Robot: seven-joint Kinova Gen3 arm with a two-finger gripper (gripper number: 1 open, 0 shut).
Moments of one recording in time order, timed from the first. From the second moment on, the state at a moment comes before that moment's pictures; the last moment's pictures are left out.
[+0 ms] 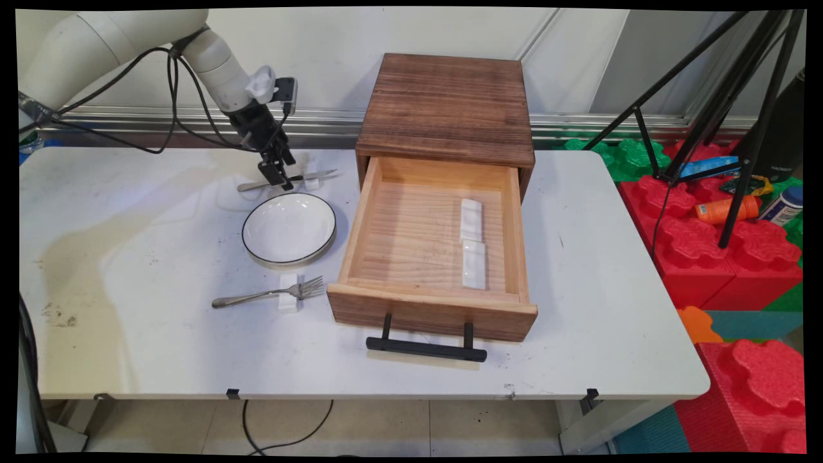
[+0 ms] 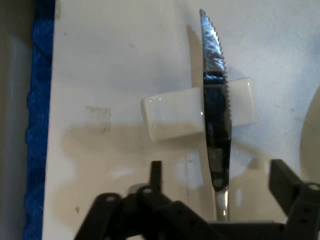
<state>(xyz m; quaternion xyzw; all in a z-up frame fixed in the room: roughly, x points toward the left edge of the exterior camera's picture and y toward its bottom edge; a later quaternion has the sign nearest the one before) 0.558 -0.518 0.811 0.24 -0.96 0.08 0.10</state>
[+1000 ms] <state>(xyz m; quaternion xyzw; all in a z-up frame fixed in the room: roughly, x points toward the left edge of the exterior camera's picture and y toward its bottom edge) 0.562 -0.514 0.812 0.26 -0.96 0.08 0.11</state>
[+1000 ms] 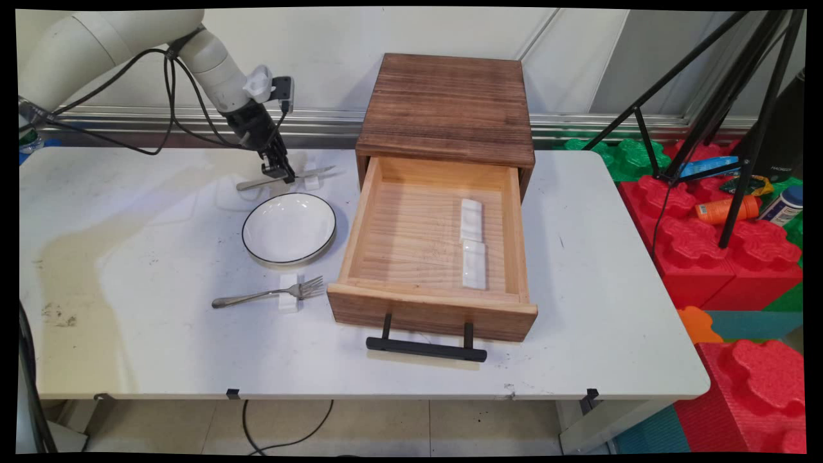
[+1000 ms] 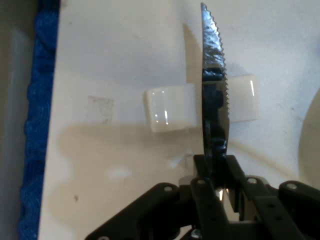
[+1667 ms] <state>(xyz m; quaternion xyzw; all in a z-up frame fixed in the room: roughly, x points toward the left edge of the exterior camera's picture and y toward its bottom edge) 0.558 -0.484 0.870 0.32 -0.93 0.15 0.11</state>
